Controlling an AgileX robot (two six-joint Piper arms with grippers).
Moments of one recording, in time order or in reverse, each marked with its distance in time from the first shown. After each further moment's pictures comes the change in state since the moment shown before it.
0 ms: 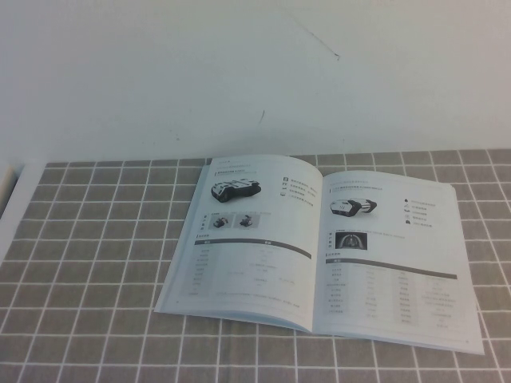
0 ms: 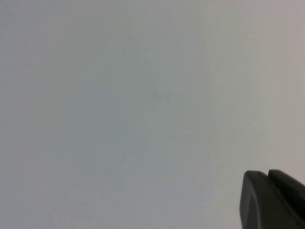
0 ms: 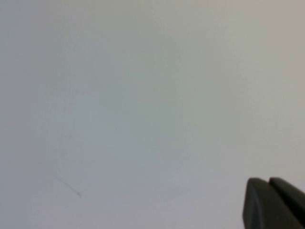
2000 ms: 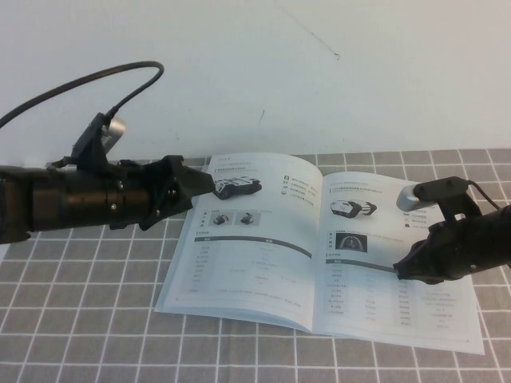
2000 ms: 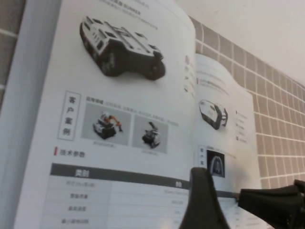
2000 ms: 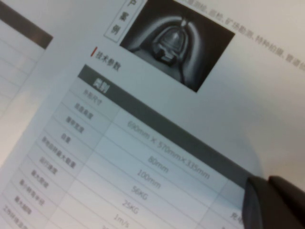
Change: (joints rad) right arm 0.178 1.944 -0.794 0.698 0.431 -0.856; left arm 0.000 1.698 -0.722 -1.359 0.814 0.693
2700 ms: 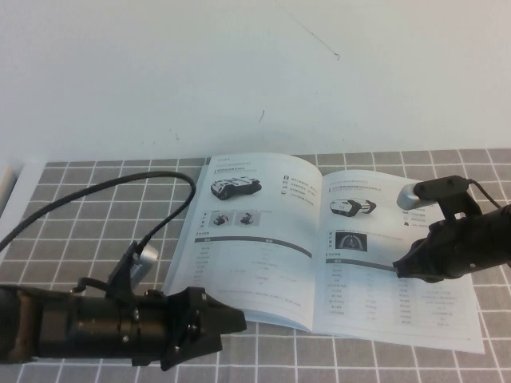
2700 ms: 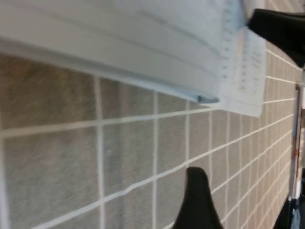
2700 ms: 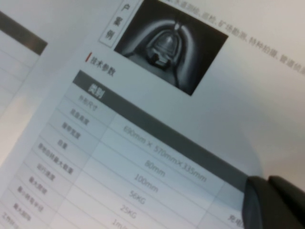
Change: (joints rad) right arm 0.002 0.002 -0.002 0.002 -0.016 0.006; left arm -0.061 0.000 0.411 -0.128 0.211 0.177
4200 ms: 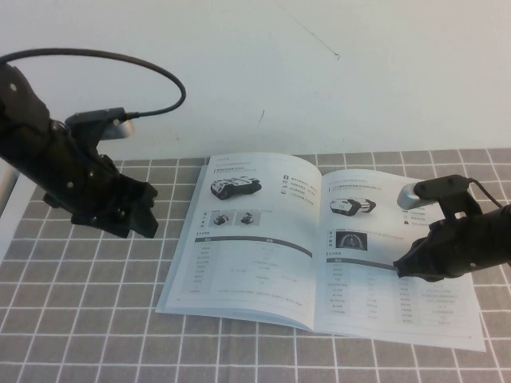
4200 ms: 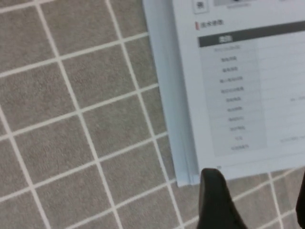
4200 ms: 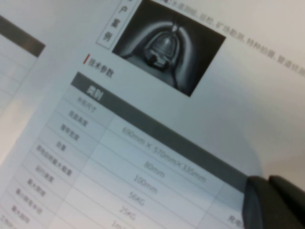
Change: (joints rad) right arm 0.000 0.000 0.000 0.016 -0.008 -0.023; left arm 0.082 0.067 -0.811 1.245 0.187 -0.744
